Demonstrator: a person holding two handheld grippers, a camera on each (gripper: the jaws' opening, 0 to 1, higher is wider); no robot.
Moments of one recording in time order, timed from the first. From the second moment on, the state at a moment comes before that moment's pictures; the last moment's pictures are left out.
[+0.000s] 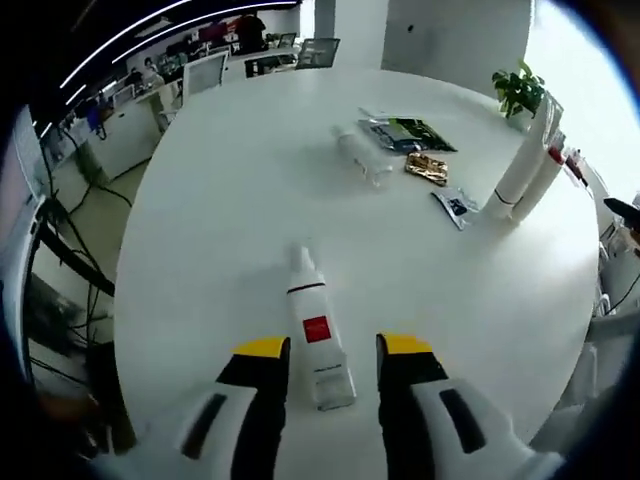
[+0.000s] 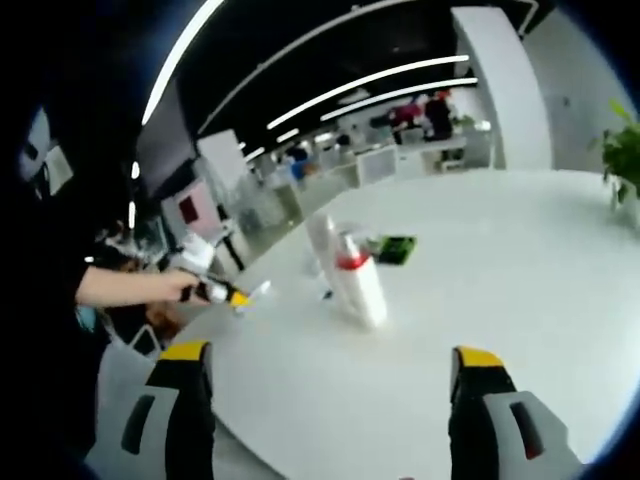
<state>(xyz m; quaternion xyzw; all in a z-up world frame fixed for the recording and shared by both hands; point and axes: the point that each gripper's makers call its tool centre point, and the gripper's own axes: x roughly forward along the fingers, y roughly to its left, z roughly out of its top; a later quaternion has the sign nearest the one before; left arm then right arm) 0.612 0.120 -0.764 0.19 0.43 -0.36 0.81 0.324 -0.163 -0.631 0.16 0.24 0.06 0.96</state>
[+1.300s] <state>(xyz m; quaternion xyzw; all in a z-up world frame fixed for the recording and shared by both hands) 0.613 0.117 -0.756 0.21 0.41 -0.37 0.81 0.332 -0.147 -0.624 0.17 0.23 0.08 0.95</state>
